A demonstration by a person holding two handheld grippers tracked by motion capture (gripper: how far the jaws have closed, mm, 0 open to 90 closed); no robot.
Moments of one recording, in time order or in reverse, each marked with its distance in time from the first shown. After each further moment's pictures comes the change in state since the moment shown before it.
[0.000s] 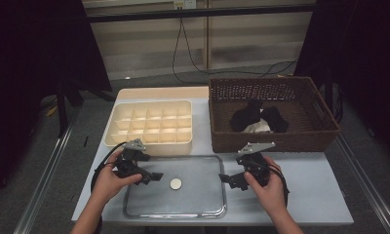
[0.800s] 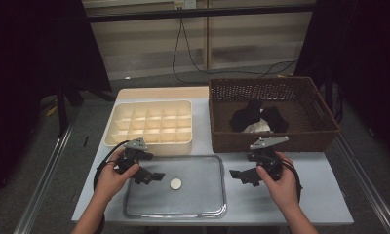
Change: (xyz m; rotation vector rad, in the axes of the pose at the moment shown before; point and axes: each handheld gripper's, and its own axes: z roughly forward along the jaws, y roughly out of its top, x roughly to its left) left arm -0.002 0.005 0.001 -0.015 -0.038 0.038; right arm -0.020 0.004 -0.025 0.021 -0.006 0.016
